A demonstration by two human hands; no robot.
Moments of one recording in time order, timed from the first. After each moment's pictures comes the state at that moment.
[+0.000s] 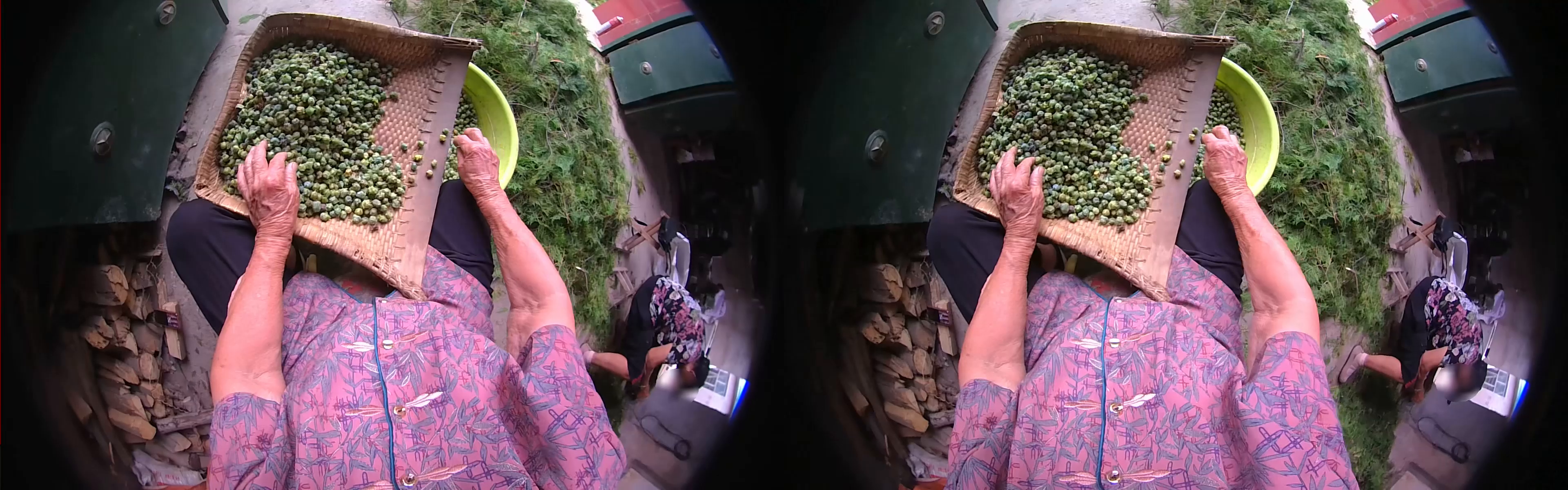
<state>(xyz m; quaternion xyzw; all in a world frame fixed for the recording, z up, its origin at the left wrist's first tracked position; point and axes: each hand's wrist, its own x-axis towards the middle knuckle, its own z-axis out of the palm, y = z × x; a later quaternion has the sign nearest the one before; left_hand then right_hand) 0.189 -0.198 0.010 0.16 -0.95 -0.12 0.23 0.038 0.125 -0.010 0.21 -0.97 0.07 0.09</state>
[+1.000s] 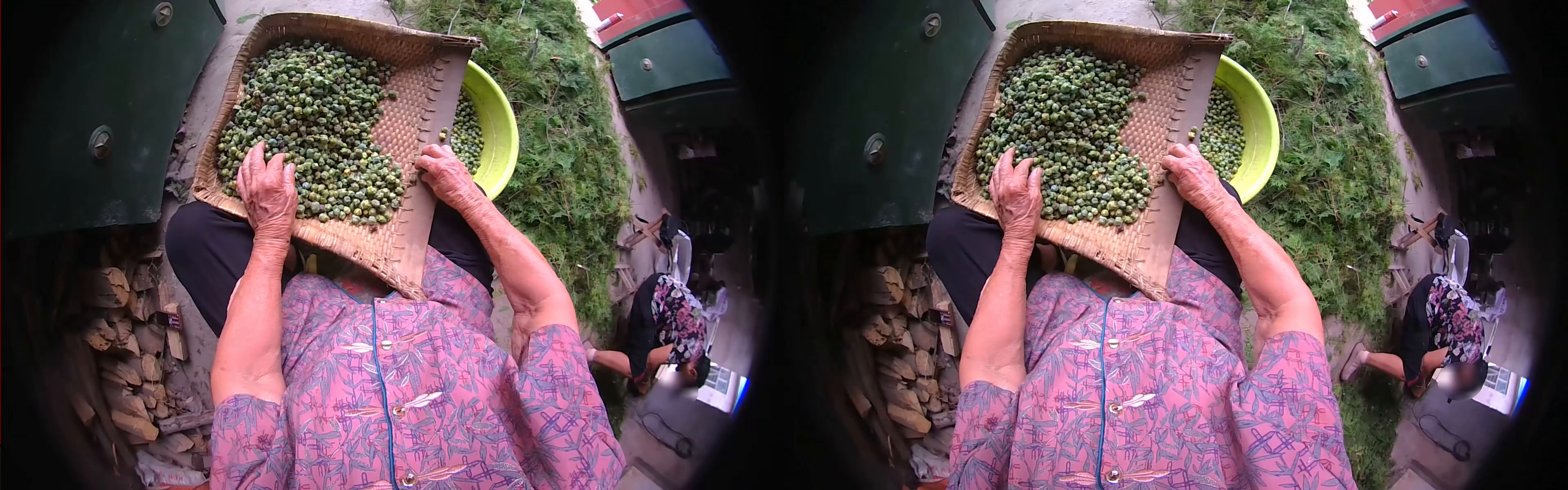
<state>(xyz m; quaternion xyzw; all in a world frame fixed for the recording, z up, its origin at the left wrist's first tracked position) 0.189 -0.198 0.011 0.15 -0.95 -0.13 0.23 0.064 0.100 -0.014 0.39 -0.89 0.21 -0.06</state>
